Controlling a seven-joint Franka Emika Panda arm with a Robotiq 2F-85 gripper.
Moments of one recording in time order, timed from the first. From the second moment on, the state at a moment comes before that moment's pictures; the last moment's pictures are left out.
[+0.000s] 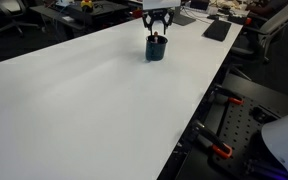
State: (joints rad) arm -0.07 0.49 -0.31 -2.04 -0.15 2.54 0.71
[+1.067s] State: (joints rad) arm -0.07 0.49 -0.32 -2.04 -0.15 2.54 0.71
